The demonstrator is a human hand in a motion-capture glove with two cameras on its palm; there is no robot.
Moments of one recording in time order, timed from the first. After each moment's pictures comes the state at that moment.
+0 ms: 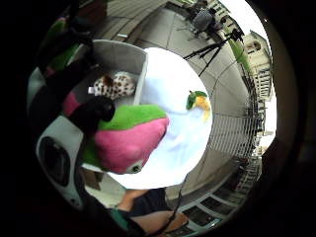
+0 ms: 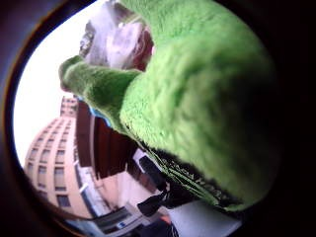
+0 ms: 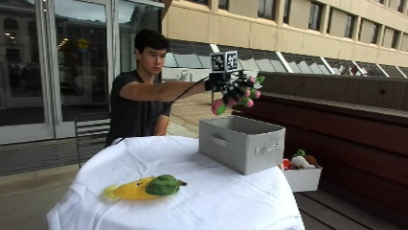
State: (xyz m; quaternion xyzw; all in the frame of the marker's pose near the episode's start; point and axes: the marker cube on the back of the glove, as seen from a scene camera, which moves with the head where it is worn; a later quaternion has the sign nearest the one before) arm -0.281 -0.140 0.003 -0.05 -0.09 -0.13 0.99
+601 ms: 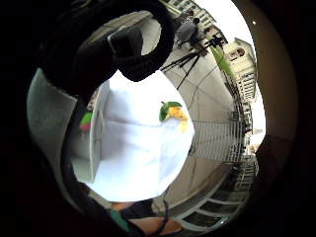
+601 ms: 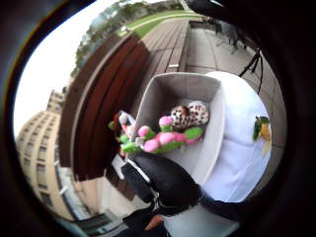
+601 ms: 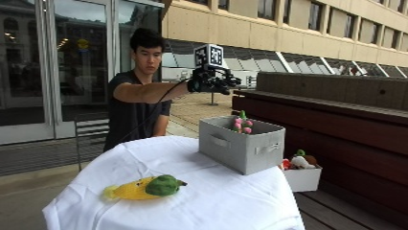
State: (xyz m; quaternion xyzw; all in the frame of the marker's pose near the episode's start) arm -0.190 -0.164 -0.003 0.03 0.02 -0.11 0.99
